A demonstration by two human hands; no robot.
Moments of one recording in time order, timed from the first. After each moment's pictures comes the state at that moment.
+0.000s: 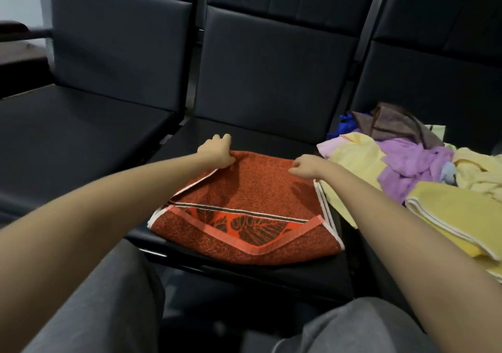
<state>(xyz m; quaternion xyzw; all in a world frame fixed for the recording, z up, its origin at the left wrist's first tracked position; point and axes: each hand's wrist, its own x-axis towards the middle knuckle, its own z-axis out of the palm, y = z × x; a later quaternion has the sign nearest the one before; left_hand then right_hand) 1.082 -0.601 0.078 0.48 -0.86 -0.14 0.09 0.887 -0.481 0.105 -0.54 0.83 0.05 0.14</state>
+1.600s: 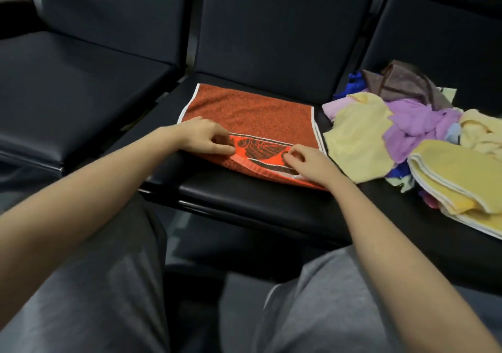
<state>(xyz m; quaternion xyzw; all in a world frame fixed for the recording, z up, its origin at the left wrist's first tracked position) 1.151 -0.578 0.038 0.23 -0.97 -0.09 0.05 0.907 -0.408 0.026 -0.60 0.77 -0.19 0.11</state>
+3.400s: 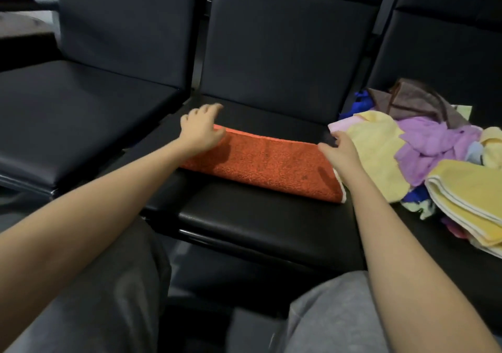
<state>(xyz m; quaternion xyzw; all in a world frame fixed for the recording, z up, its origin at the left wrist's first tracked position) 1.118 -0.596 0.050 0.48 -0.84 -0.09 0.25 0.876 -0.438 0.062 -0.38 0.81 -0.43 0.12</state>
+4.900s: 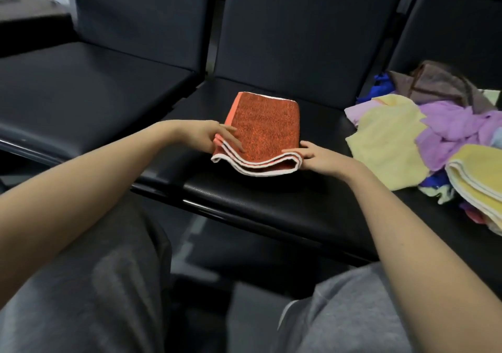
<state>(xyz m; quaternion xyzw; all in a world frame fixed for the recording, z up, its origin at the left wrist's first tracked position) 1.175 -0.581 0.046 0.21 -0.95 -0.24 -0.04 0.926 -0.430 0.049 -0.63 0.70 -0.14 0.32</state>
